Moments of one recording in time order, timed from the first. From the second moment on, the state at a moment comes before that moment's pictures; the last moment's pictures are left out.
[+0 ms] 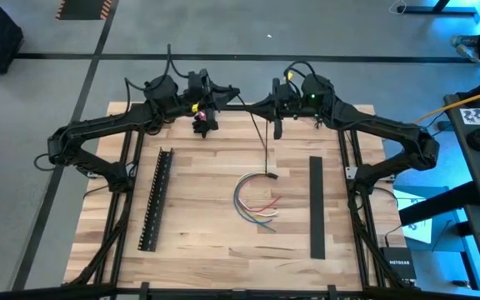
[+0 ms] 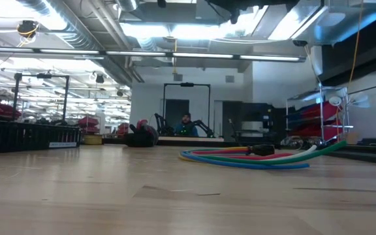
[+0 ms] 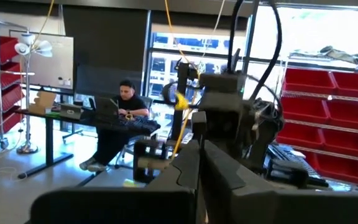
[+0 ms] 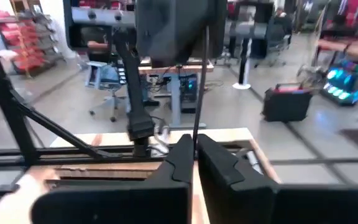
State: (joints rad) left arm 0.37 1.35 1.23 0.35 0.13 -0.13; right arm -0.44 1.36 1.21 0.09 -0.45 -0.02
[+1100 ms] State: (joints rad) left arm 0.40 1.34 1.23 0.40 0.18 -0.65; right arm -0.20 1.38 1.49 -0.51 -0.11 -1.49
